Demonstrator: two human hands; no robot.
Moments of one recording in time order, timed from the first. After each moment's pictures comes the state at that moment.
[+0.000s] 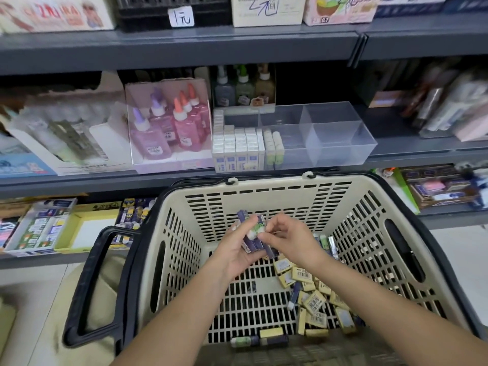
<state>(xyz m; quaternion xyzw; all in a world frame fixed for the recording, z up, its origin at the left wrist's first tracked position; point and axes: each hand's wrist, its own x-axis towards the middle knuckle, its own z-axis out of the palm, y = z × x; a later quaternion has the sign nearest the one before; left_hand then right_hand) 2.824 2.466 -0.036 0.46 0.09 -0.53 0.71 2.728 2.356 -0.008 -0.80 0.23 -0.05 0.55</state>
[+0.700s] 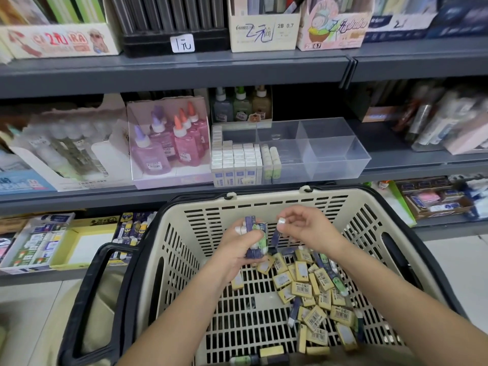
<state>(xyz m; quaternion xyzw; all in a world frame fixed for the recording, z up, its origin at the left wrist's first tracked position) 2.832 2.454 -0.004 0.62 -0.04 -0.45 0.65 2.734 2.309 0.031 -0.78 0.24 -0.04 0.58</state>
